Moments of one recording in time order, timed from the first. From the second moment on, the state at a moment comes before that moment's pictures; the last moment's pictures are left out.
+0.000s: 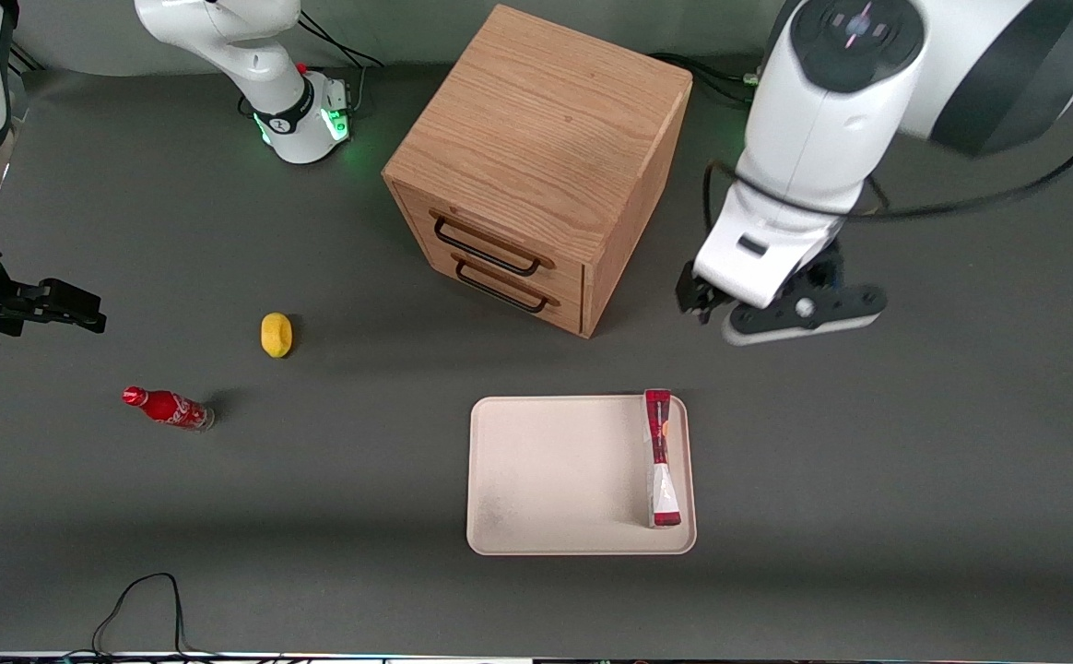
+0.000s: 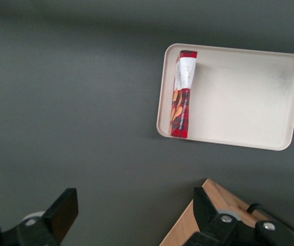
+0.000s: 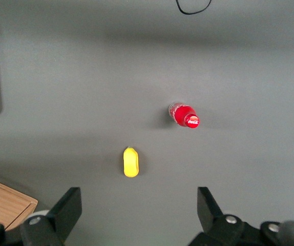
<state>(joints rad) -0.39 0.35 -0.15 -1.11 0.17 1.46 -0.64</state>
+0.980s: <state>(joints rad) -0.03 0.08 -0.13 -1.57 0.04 1.59 -0.30</state>
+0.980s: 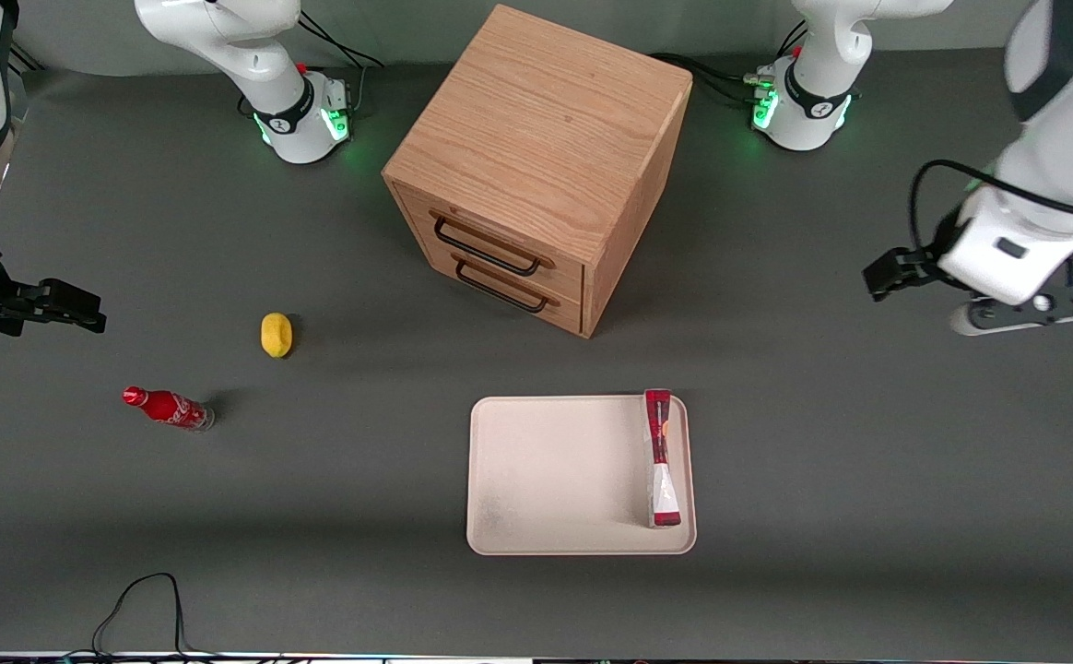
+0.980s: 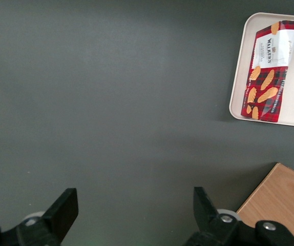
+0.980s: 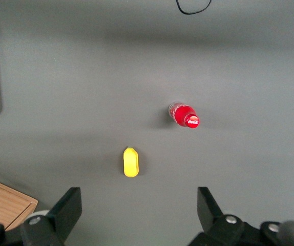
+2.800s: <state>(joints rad) -0.04 0.04 0.02 -1.57 -0.02 1.63 -0.04</state>
